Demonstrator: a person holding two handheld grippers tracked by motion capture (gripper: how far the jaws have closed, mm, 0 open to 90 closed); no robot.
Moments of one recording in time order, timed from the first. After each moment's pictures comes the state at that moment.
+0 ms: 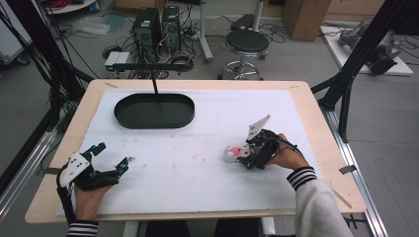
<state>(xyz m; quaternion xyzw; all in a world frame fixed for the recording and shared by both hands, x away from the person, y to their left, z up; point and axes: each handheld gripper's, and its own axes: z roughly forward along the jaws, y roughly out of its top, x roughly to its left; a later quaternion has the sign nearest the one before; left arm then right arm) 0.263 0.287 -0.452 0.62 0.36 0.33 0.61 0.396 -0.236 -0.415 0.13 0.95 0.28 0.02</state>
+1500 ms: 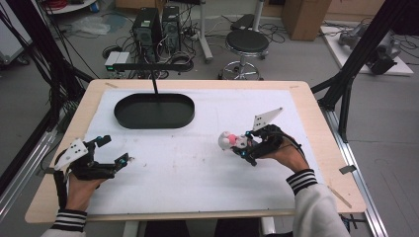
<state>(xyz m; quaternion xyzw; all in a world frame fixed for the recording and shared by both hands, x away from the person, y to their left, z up) 0.288 0.291 -0.416 0.67 0.33 0.24 0.63 0.382 -0.232 -0.373 0.14 0.91 0.40 0.03</state>
